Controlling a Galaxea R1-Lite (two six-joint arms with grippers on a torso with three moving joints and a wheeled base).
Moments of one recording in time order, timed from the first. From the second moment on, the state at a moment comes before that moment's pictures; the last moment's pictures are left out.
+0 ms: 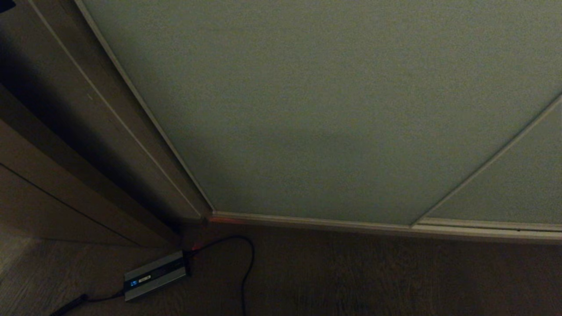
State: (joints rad) left arm 0.17 1.35 -1.20 -0.77 -0.12 0.03; right arm -0.01 0.00 0.00 0.01 0.01 -0.03
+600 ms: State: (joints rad) left arm 0.16 1.45 -1.30 -0.78 -0.12 0.05; right arm -0.01 0.00 0.00 0.01 0.01 -0.03
